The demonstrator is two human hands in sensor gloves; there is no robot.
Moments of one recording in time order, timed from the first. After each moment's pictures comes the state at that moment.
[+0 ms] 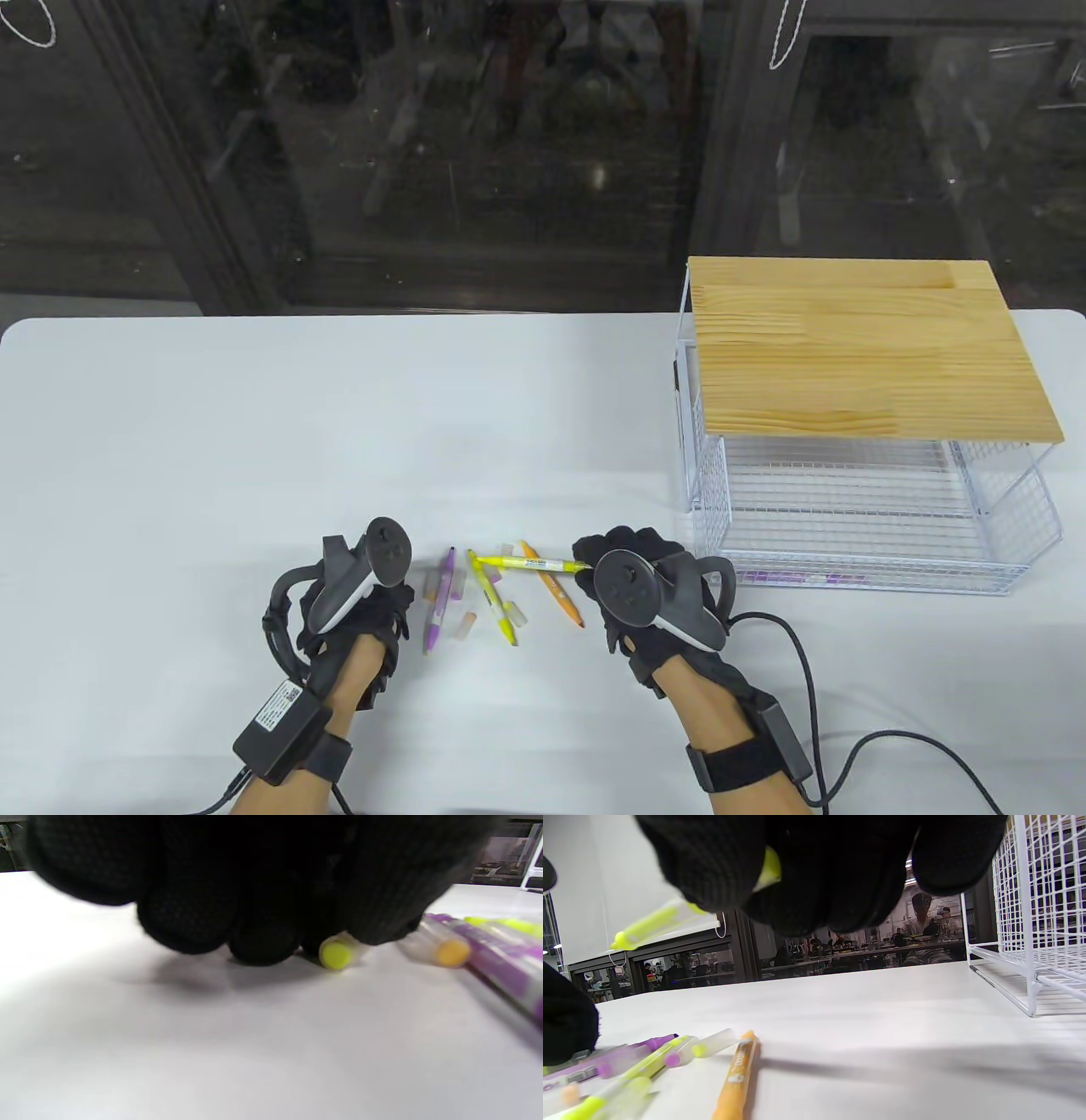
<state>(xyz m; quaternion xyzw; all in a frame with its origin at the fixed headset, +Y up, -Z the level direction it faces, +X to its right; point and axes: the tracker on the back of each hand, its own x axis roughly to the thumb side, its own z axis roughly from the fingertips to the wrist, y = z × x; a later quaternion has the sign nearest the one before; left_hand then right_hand) -0.242 -0.744 -0.355 -0.08 0.07 0.00 0.99 0.066 -0.699 -0.318 0.13 -0.10 0.98 0.12</state>
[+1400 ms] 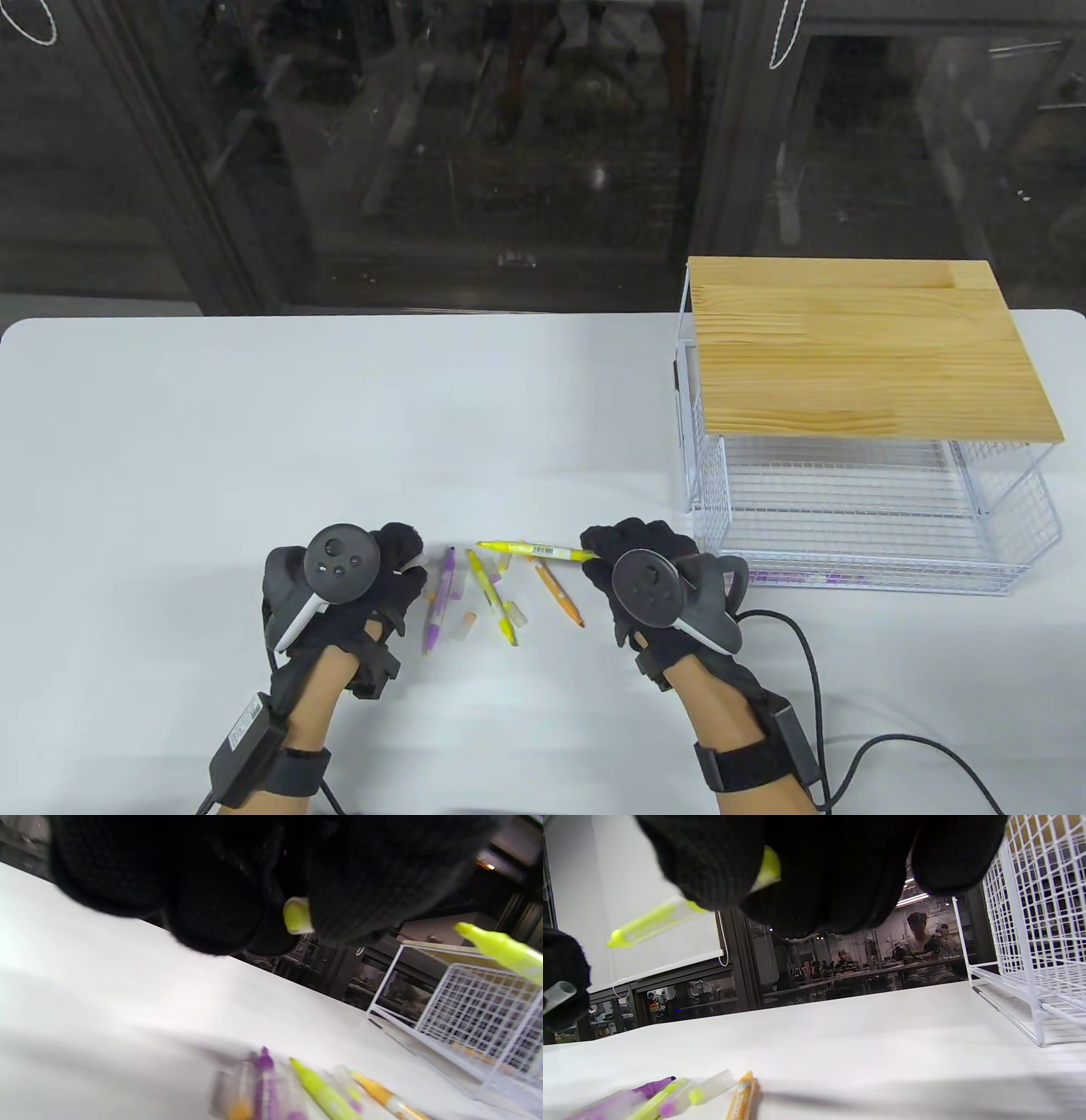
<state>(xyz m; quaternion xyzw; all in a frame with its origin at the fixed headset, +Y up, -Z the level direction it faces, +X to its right) -0.245 -0.692 -0.332 0.03 -0.07 0.22 0.97 0.078 -0.690 -0.315 0.13 -0.15 0.97 0.16</state>
